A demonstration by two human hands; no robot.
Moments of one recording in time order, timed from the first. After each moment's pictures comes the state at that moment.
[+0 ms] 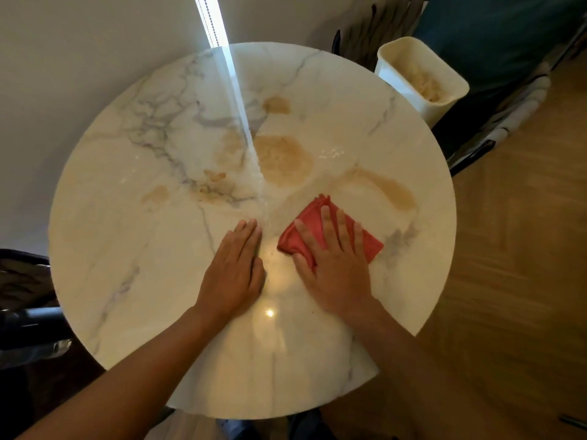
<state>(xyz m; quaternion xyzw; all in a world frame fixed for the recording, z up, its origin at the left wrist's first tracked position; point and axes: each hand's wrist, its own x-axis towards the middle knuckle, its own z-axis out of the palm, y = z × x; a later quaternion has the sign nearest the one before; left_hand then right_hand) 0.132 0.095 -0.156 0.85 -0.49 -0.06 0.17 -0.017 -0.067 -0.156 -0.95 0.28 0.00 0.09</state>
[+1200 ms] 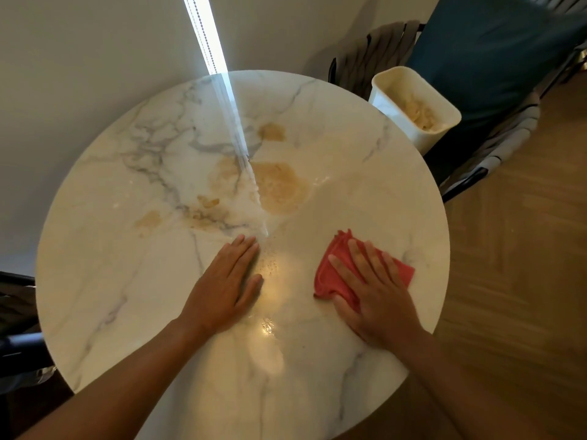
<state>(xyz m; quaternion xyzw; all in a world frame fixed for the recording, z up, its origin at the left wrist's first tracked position) 0.153 0.075 -0.146 0.82 -0.53 -0.07 0.19 -0.084 -0.138 -0.159 -0.98 0.20 0.00 0.08</state>
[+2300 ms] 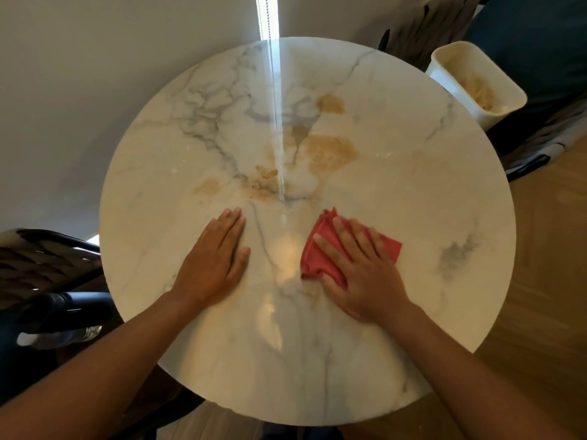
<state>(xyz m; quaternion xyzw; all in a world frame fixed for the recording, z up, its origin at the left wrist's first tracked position) 0.230 0.175 -0.158 0.86 -0.48 -0.06 0.13 0.009 -0.050 -0.159 -0.99 0.15 0.00 0.07</state>
